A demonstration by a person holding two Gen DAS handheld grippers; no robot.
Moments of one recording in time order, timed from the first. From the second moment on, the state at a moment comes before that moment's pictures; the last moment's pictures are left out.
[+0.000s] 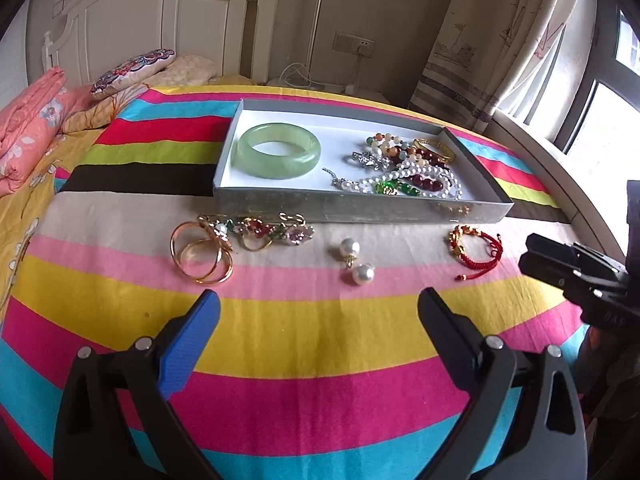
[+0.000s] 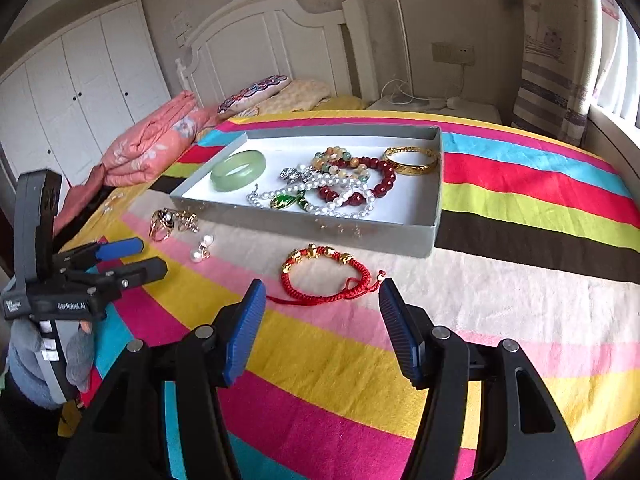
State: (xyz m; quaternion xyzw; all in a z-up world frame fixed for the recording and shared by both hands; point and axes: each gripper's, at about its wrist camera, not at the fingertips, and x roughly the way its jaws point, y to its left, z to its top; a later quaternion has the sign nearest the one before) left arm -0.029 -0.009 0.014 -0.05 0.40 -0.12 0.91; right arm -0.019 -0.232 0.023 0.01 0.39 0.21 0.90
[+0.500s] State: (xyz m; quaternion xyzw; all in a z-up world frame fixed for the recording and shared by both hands) left arm -0.027 -0.005 0.016 -0.07 0.40 -0.13 0.90; right arm 0.010 -0.189 0.011 -0.15 0.41 0.29 0.85
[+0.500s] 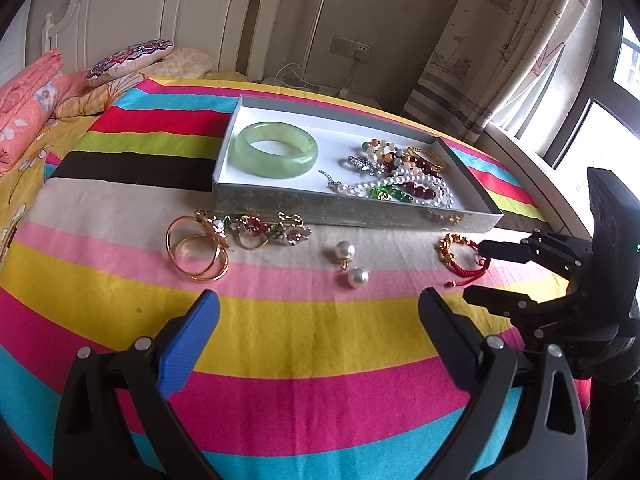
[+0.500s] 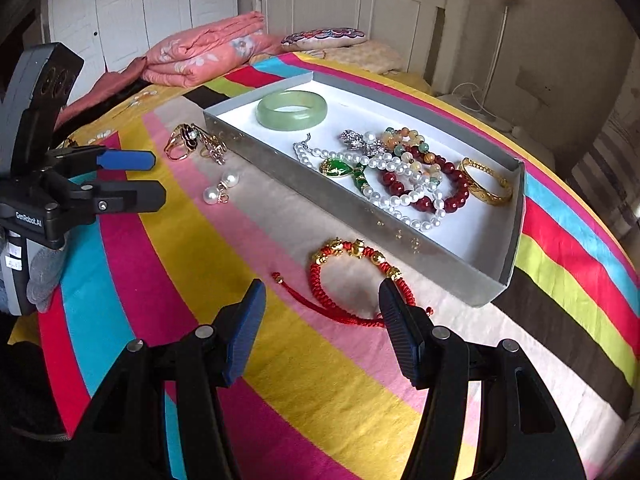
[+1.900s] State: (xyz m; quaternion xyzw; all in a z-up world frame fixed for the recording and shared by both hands) left arm -0.034 0.013 0.022 -0.11 0.38 -0.13 0.91; right arm -0.038 -0.226 0.020 -0.01 0.39 0.21 0.90
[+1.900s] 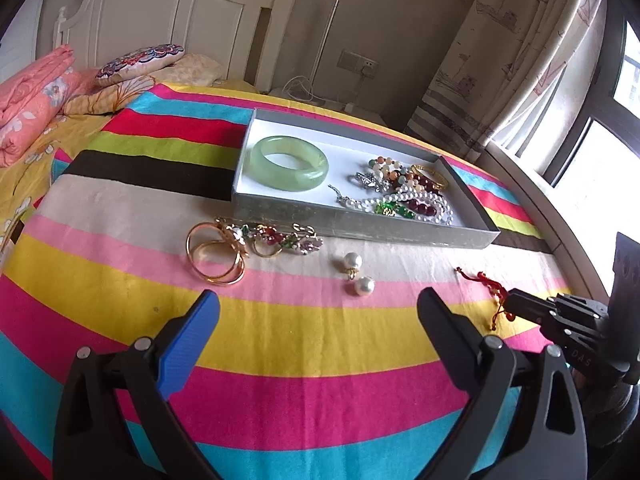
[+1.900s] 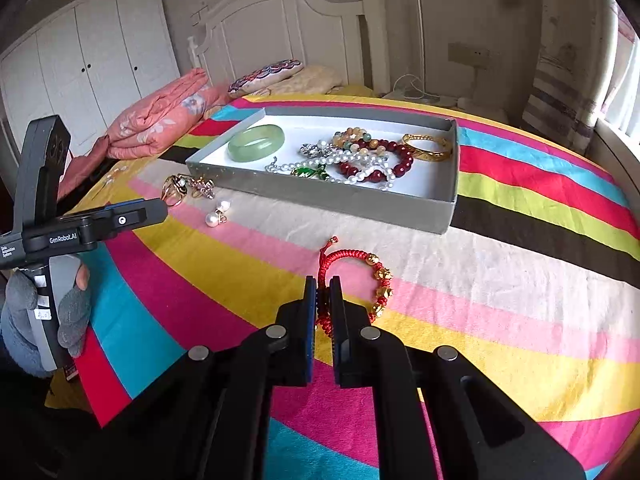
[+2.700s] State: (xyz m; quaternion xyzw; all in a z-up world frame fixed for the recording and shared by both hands) left arm 0.016 0.036 0.010 -0.01 0.42 -0.07 0.90; right arm -0.037 -0.233 0.020 0.02 0.39 0.21 0.89
